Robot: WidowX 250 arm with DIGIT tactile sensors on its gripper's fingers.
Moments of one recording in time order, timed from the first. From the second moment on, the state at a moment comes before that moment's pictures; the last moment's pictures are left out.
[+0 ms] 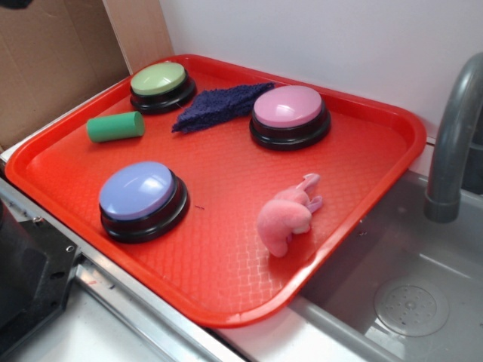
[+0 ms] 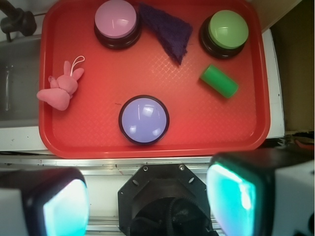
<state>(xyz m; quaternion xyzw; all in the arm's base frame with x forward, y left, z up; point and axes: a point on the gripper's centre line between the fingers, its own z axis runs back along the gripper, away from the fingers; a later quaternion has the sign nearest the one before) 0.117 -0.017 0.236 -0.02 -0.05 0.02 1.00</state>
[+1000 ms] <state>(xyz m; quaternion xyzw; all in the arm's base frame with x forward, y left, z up) 0.164 0.045 0.191 0.03 -0.05 -0.18 0.98</state>
